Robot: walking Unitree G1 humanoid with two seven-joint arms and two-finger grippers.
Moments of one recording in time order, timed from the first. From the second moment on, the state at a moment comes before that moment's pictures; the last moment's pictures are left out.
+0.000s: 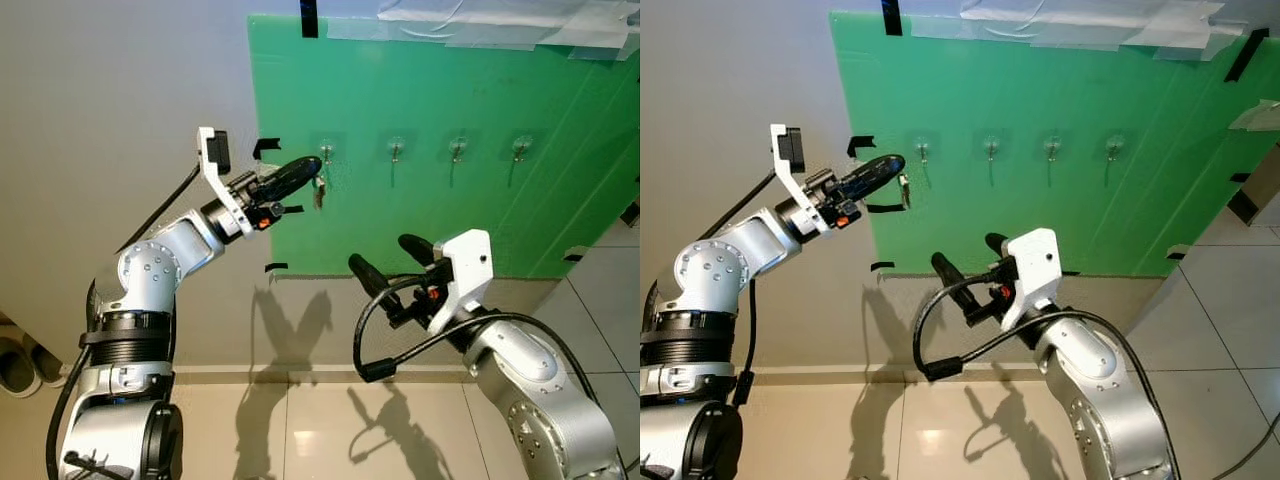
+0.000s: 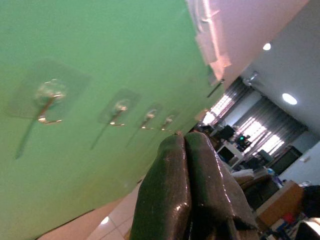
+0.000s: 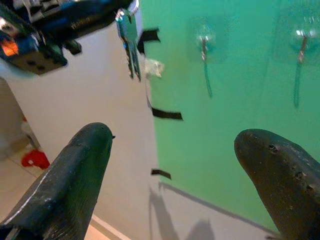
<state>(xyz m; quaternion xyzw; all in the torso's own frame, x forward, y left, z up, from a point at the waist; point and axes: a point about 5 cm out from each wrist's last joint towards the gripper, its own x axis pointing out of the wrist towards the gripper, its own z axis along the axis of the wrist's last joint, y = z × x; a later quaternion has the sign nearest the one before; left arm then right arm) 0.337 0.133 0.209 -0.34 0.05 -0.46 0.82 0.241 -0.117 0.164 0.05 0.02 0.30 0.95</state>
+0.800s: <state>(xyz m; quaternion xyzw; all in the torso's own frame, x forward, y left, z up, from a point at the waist) 0.335 0.123 0.213 -0.33 0.05 -0.46 0.82 0.243 -0.097 0.189 0.07 0.00 0.36 0.93</state>
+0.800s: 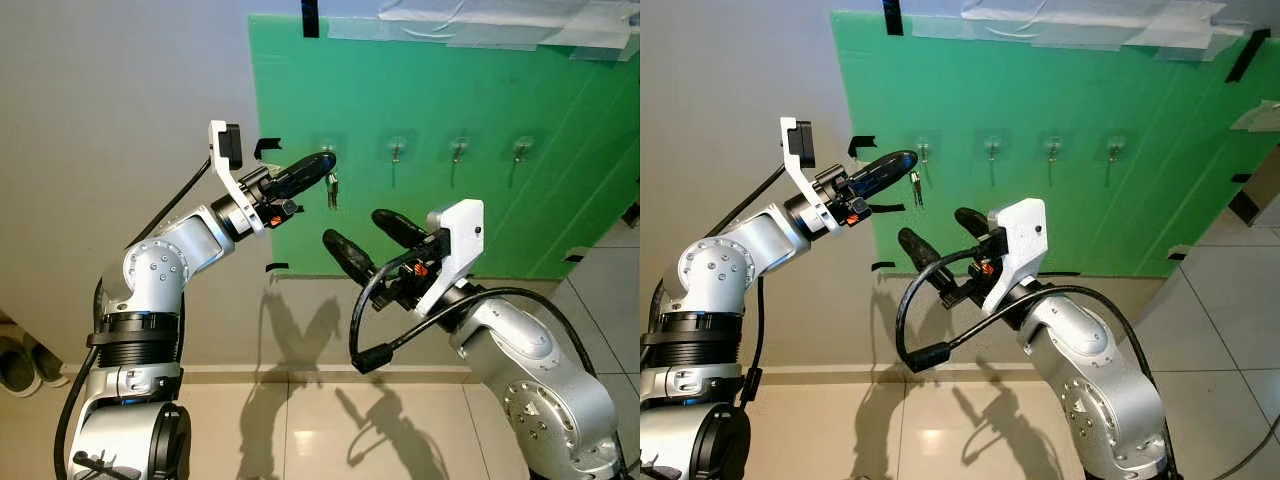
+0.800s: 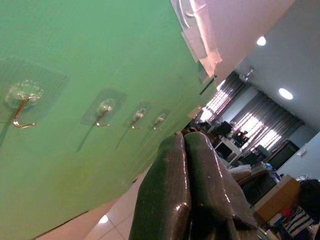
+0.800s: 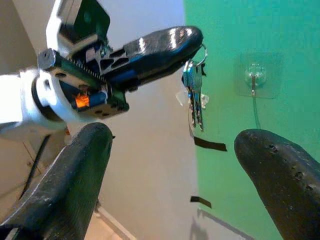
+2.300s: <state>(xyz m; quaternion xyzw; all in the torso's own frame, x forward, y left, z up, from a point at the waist) 0.391 0.117 0.184 -0.31 0.04 -0.37 0.87 0.222 -0.124 0.139 -0.02 0.02 0.26 0.96</state>
